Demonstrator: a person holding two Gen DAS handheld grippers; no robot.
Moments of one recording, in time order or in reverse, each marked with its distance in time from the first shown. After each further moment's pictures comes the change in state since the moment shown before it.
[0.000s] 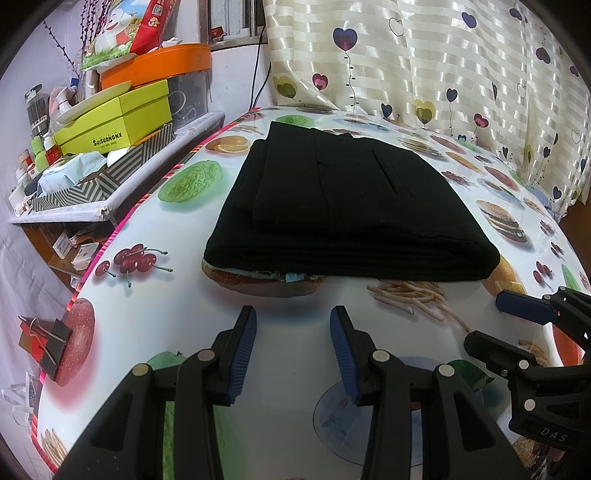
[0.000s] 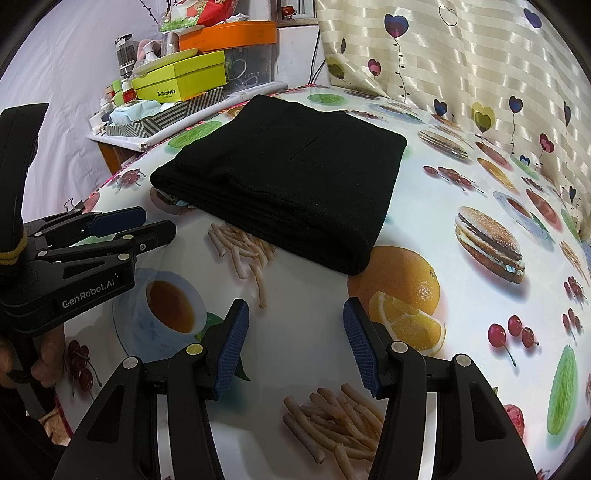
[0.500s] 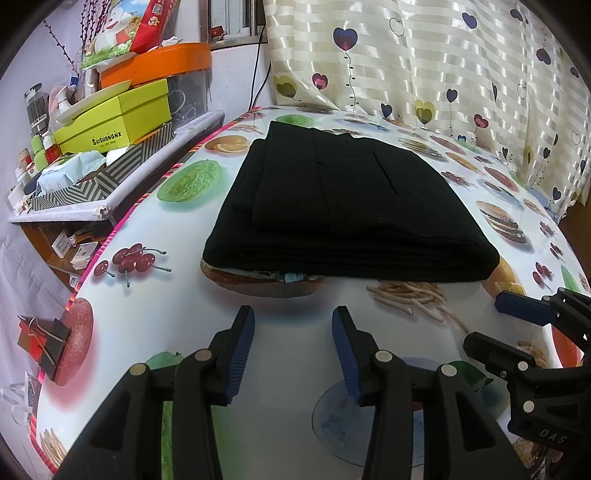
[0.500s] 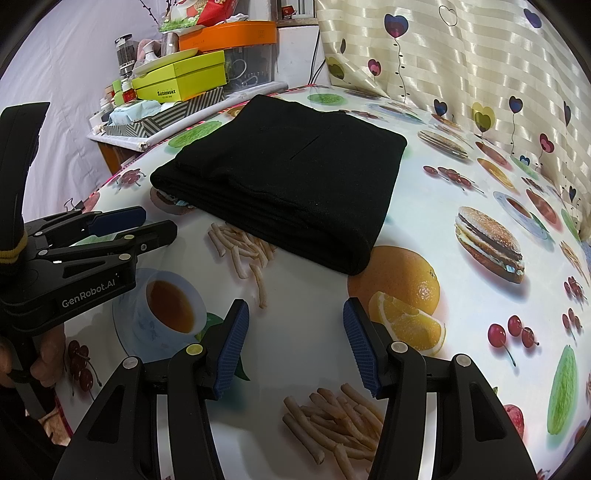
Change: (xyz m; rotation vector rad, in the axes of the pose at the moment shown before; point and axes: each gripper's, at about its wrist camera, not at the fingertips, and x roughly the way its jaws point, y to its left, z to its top) left arm 0.001 0.001 0.000 -0.001 0.000 -0.001; right arm 0.000 0.000 0.000 0.000 0.000 0.001
